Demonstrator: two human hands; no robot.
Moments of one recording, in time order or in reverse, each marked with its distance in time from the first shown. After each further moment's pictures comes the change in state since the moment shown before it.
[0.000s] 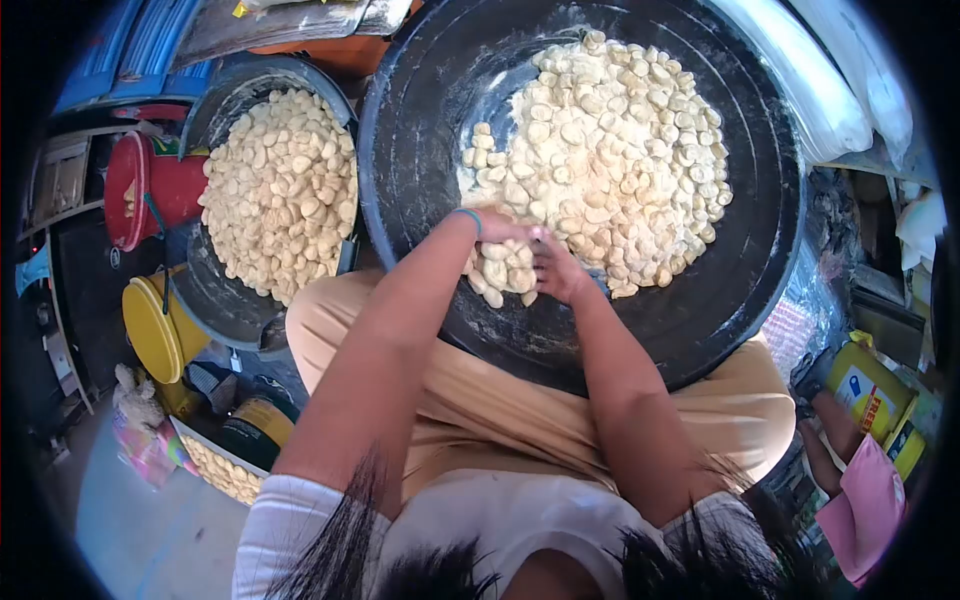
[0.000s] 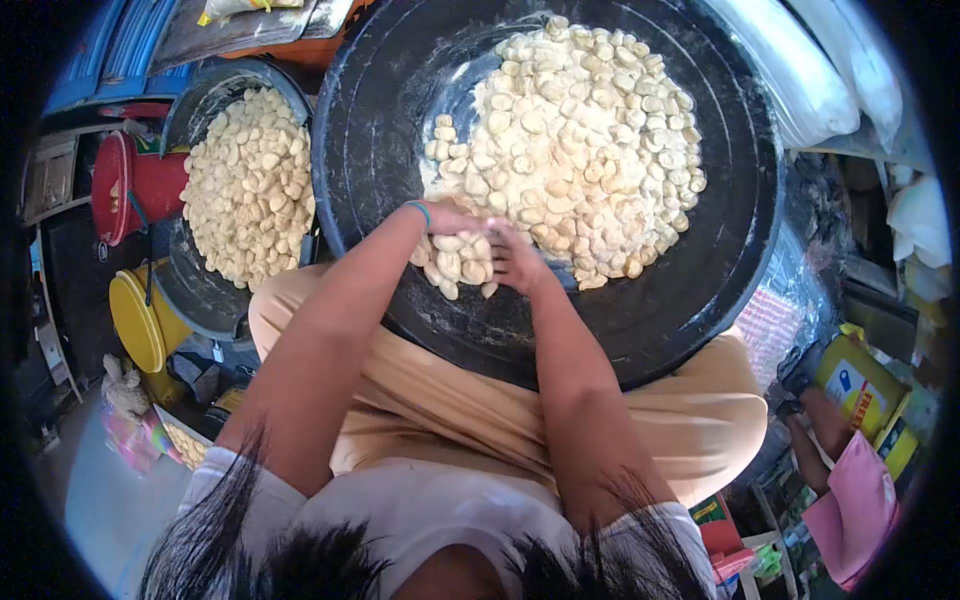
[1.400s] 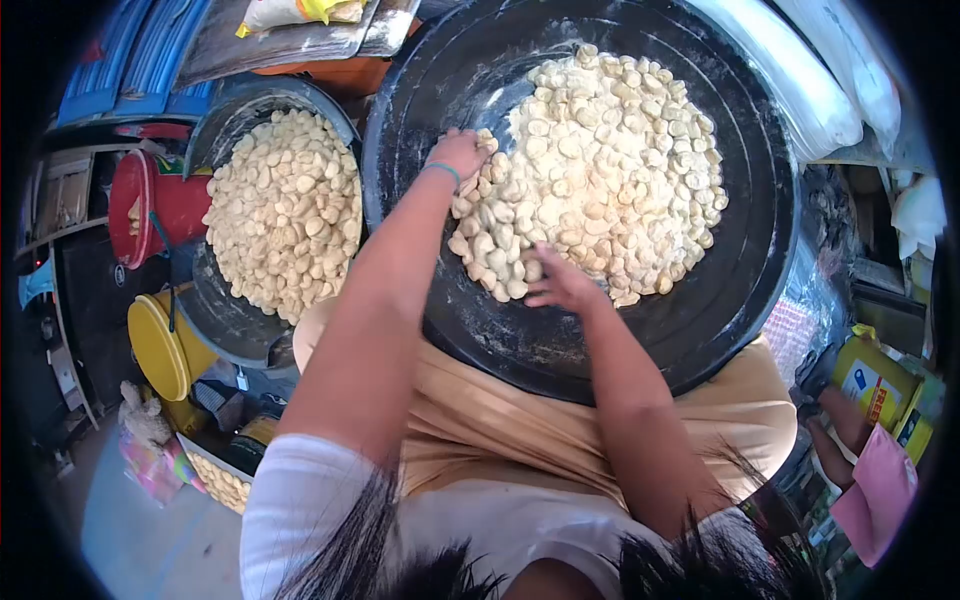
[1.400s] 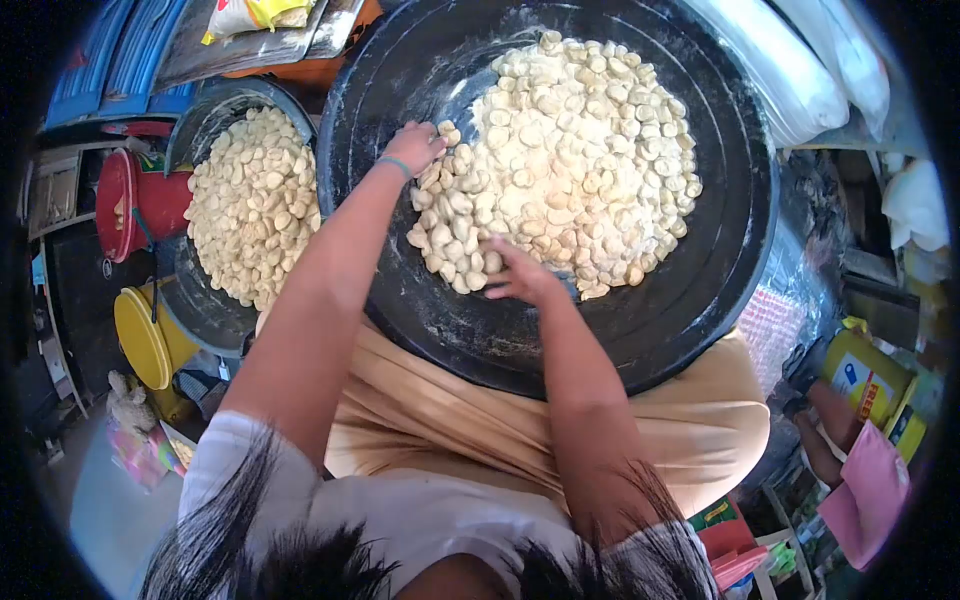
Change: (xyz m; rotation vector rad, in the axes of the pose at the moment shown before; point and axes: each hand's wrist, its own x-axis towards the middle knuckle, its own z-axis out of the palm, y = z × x) left_hand -0.003 -0.016 -0.109 0.289 1.023 0.047; right_hand -0.037 -0.023 0.028 -0.215 -0.059 -0.058
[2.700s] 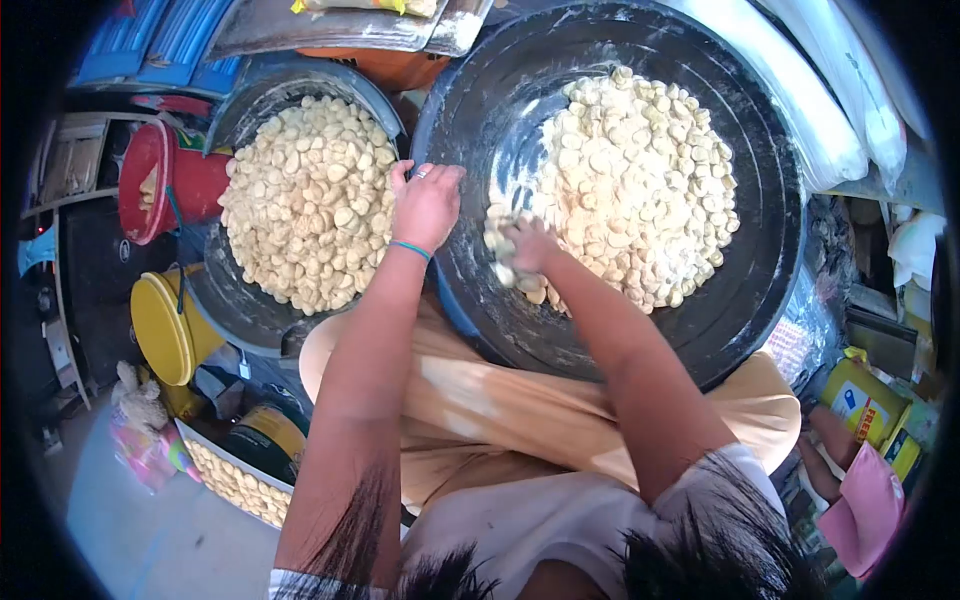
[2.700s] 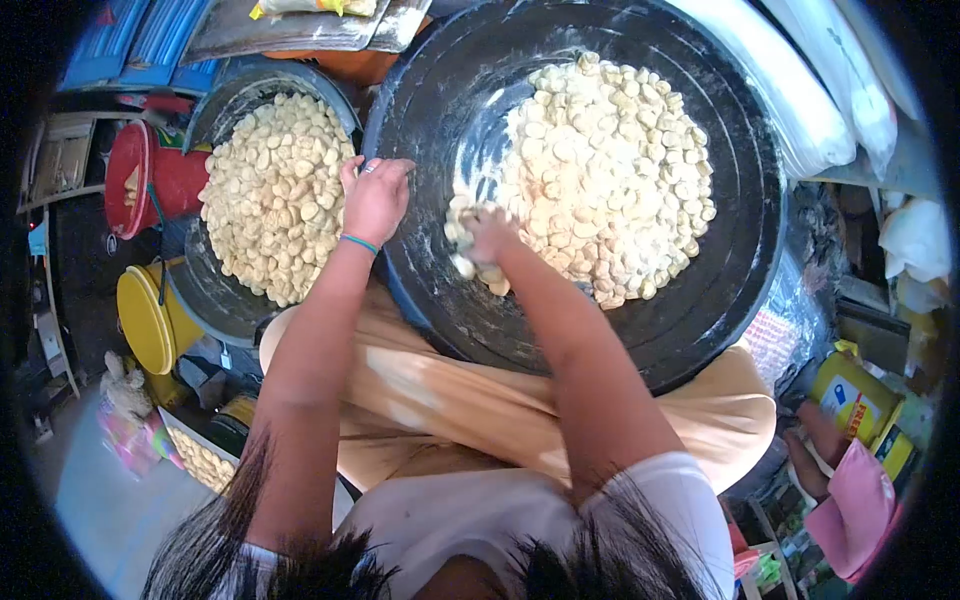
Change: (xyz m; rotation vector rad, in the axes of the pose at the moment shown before) left_hand -0.147 -0.021 -0.093 0.167 0.535 0.238; right_hand 0.099 -0.040 0.068 -1.639 0.171 -0.176
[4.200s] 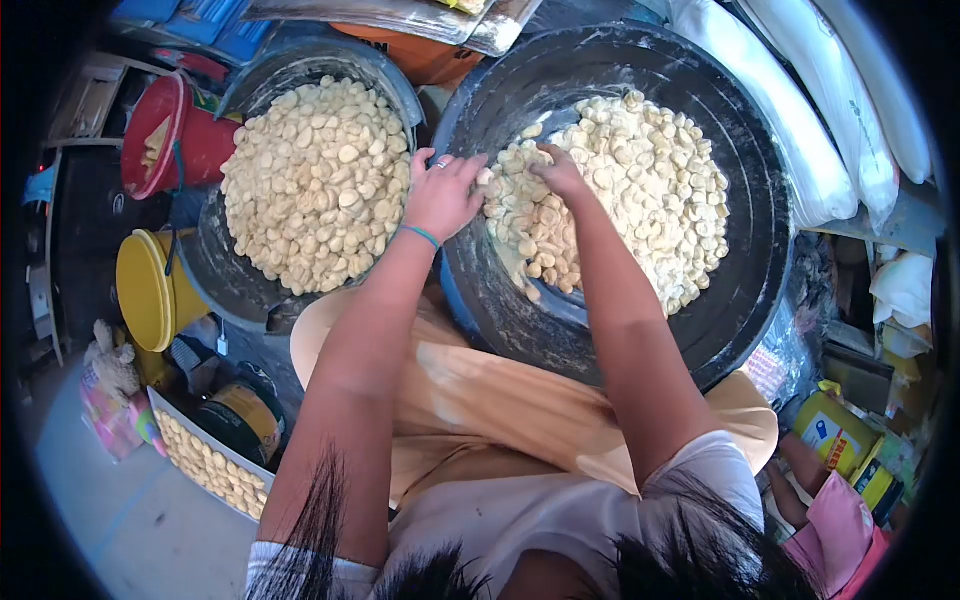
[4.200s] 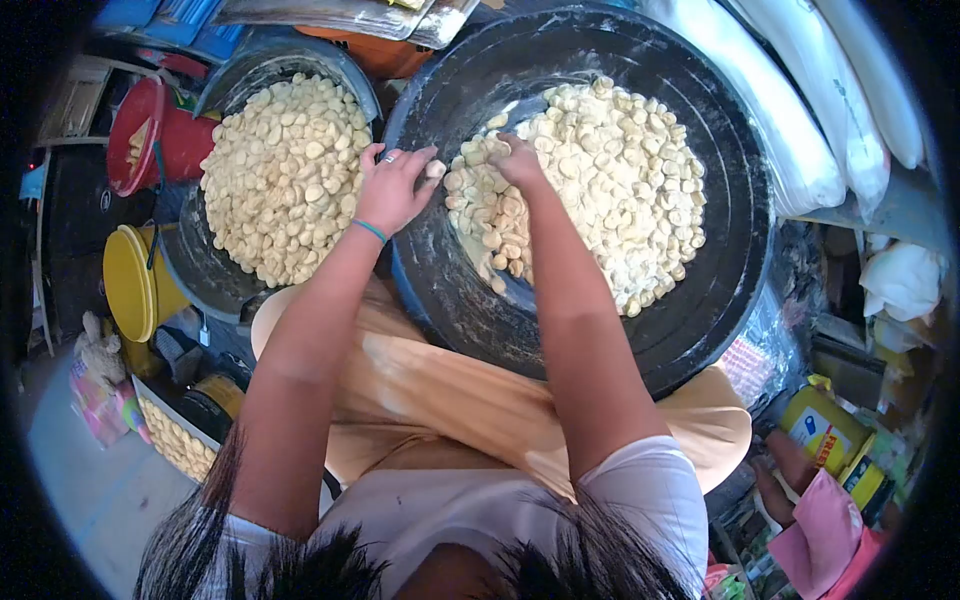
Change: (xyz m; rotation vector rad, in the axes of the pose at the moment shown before) left_hand -0.008 0.006 -0.005 -0.047 0.011 0.002; right_hand 0.070 0.053 -0.099 0.751 0.415 -0.037
